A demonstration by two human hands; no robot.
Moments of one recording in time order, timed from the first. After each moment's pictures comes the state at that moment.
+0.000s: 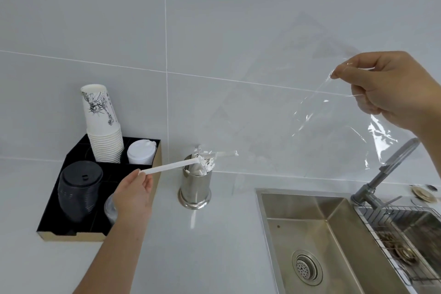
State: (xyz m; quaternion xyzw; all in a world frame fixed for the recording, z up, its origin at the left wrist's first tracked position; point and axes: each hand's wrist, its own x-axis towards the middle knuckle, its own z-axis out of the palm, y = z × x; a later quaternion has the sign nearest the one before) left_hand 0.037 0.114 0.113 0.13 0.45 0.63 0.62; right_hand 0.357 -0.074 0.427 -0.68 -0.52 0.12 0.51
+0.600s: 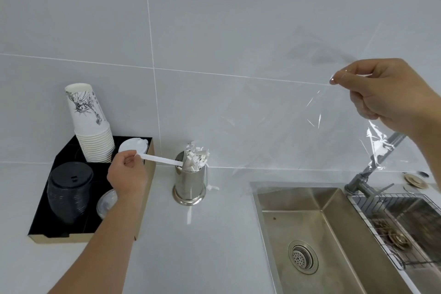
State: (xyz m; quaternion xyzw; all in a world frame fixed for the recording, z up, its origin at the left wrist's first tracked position) left_hand 0.053 0.141 0.125 0.46 0.58 0.60 0.31; right_hand 0.381 -0.092 0.407 -0.70 -0.49 0.12 0.51
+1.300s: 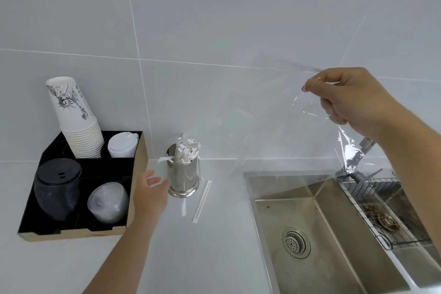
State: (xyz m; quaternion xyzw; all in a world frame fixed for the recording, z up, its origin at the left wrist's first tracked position) left_hand 0.084 0.083 0.076 0.50 0.59 0.42 0.47; right_hand 0.372 -0.091 0.376 -0.70 -0.48 0.17 0.51
